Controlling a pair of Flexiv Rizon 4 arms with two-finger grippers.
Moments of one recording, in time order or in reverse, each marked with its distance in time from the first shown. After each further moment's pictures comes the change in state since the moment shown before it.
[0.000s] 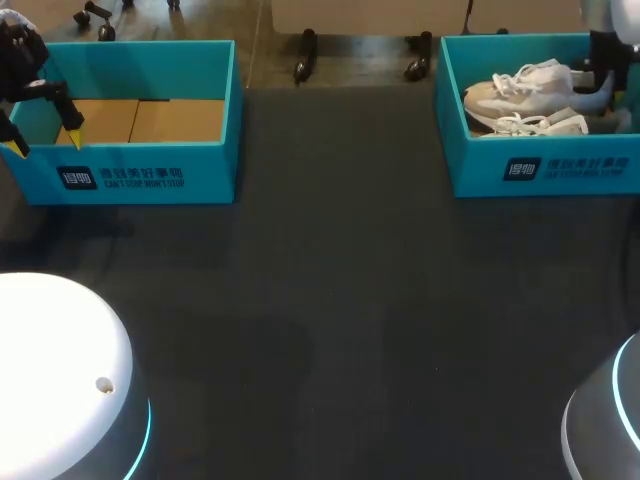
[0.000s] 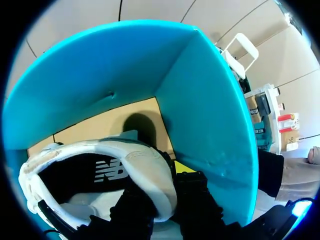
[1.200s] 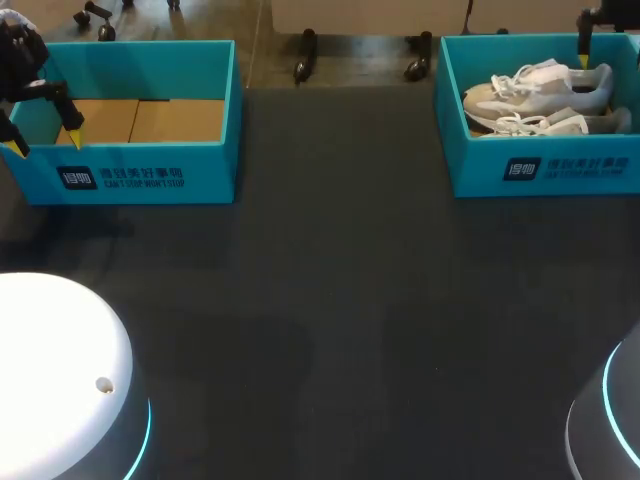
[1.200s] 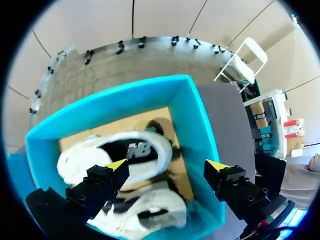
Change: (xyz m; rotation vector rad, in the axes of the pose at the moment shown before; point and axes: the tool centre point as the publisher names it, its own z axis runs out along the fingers) left arm 0.000 0.000 0.000 0.000 0.000 0.000; right arm -0.002 -0.005 -0.098 -0.002 0.136 -0.049
